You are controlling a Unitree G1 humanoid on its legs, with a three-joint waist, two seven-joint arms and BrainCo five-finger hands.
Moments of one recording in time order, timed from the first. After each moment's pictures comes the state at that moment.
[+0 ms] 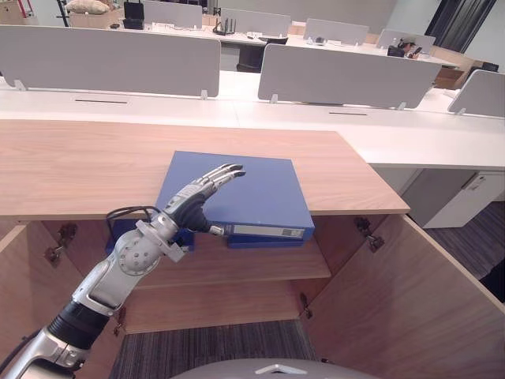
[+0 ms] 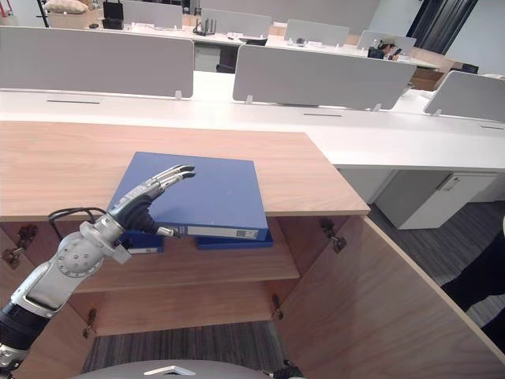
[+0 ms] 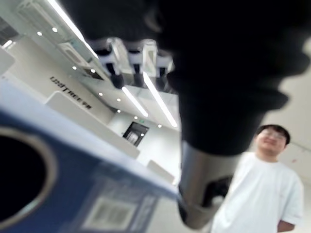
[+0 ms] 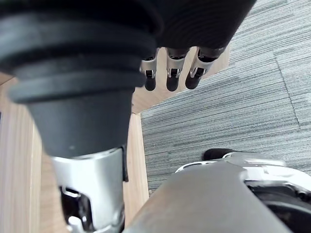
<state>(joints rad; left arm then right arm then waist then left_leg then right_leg) -0.17 0.64 -0.35 -0.16 0.29 -0.31 -0.06 0.11 -0.07 -0.15 1.13 -0.08 -0.02 -0.08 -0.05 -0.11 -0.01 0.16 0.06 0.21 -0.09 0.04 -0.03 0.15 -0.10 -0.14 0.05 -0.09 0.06</state>
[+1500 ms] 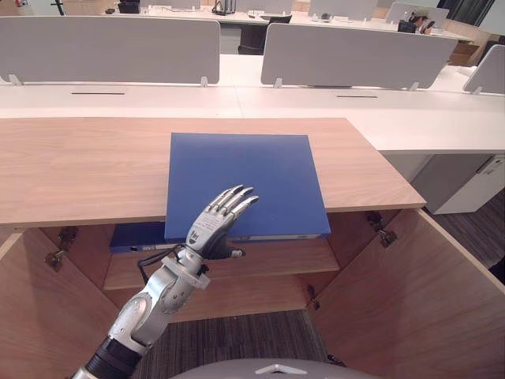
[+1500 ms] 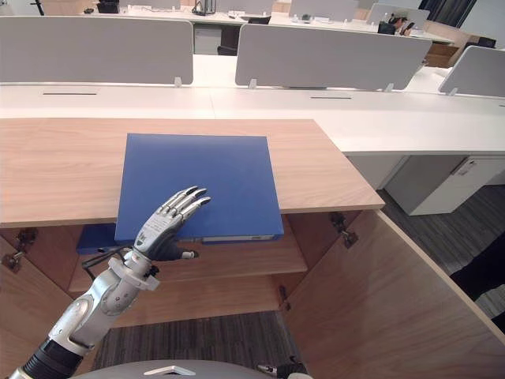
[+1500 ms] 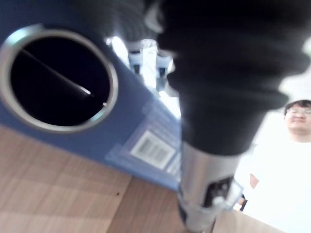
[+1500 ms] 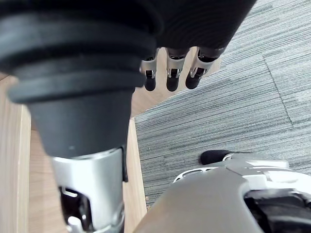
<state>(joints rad) 0.03 0.37 -0.39 -0.18 0.79 -0.28 0.19 0.09 -0.07 -0.17 1.13 -0.06 -0.02 -0.14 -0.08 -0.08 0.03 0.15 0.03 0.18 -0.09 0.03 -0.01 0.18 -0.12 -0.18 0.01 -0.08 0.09</state>
